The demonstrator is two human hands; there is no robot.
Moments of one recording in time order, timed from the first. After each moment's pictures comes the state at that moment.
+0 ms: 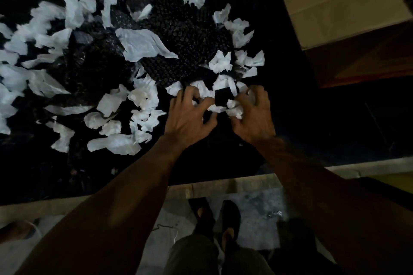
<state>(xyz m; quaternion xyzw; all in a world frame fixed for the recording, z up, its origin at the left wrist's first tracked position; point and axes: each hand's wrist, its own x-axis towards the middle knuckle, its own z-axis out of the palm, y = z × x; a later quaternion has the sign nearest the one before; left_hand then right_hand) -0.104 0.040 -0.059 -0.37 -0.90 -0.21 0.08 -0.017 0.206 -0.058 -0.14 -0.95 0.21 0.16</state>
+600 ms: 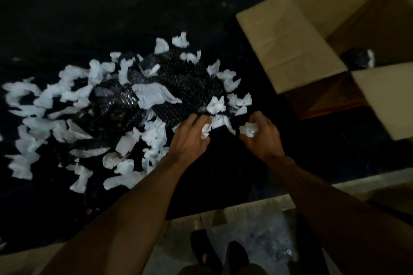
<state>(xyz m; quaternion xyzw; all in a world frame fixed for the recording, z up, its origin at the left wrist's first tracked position) -0.122 0.039 -0.002 -0.38 -0.87 -0.31 0.01 -0.014 0.227 -0.008 -0.26 -0.90 0.31 0.13</state>
